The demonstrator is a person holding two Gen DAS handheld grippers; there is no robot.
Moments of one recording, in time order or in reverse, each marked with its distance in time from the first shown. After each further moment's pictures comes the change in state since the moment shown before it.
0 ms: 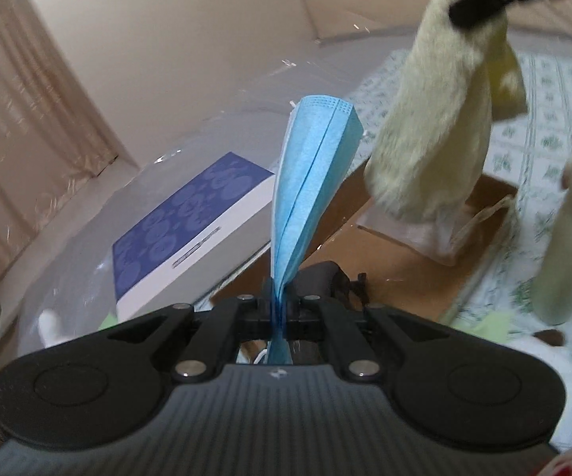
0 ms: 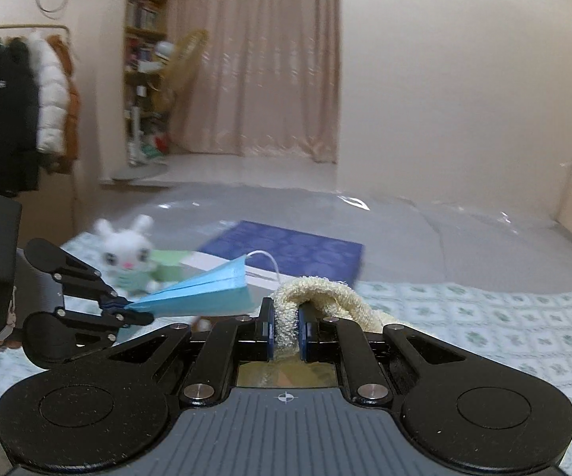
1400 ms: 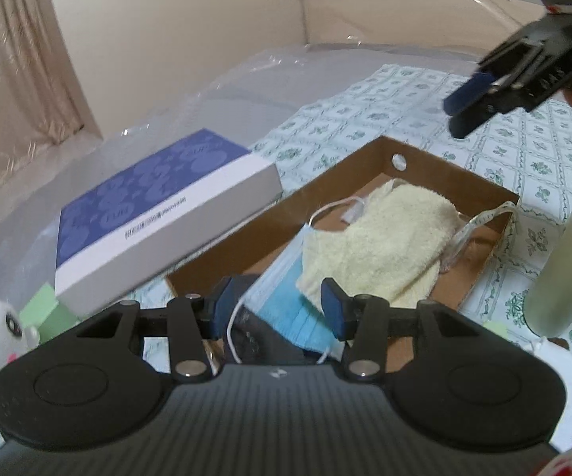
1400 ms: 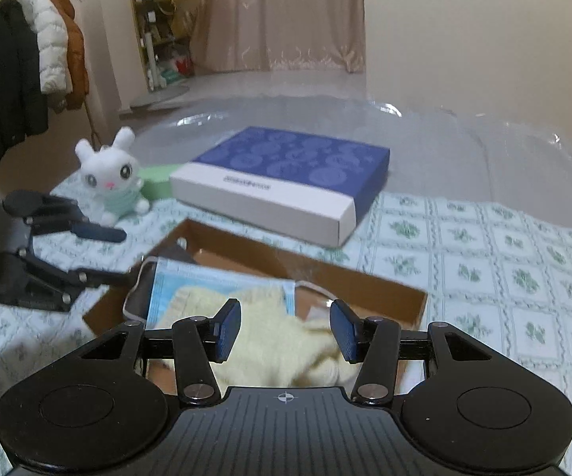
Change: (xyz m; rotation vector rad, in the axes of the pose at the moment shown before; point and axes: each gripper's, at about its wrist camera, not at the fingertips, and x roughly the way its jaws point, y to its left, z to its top) left arm 0.043 0.032 -0.044 -0.171 -0.017 -0.157; right arm 0.103 -0.082 -0.025 0.010 0.265 0.167
